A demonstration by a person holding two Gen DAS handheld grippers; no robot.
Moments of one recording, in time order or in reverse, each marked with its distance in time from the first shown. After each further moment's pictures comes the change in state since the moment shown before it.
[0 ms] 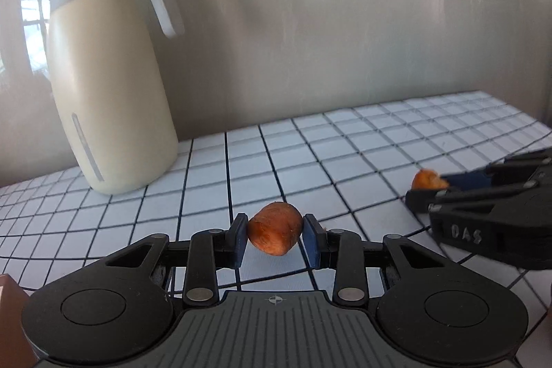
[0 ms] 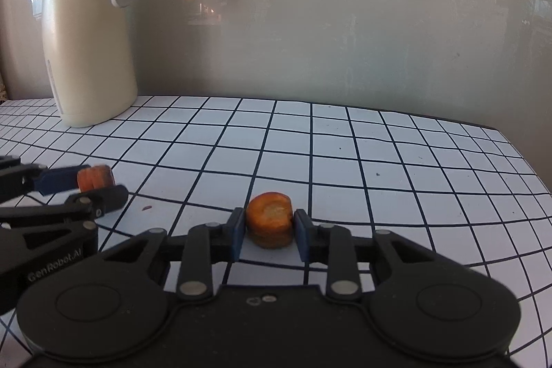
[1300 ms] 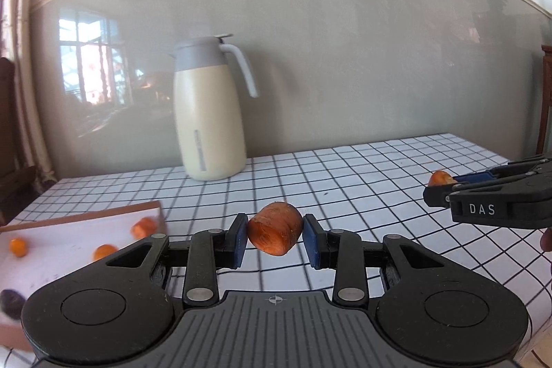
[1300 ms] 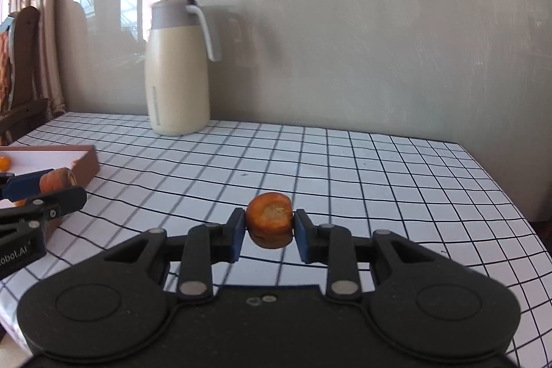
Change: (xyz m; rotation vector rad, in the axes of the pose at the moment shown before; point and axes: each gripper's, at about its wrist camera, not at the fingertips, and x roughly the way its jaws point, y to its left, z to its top) left arm -0.229 0.039 -0.067 -0.068 -0.152 0.072; right arm -0.180 0.043 -0.049 -0.025 -0.142 0.043
